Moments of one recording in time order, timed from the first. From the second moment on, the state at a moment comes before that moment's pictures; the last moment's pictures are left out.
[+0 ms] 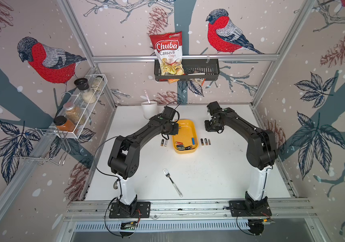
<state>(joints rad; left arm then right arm) -0.45 1.85 1.46 -0.64 0.10 -0.34 0.43 2.00 1.67 -0.89 0.00 0.24</state>
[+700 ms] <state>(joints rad) -0.26 1.76 1.15 -0.56 0.07 -0.24 0.47 2.04 1.73 -0.95 0.02 0.26</state>
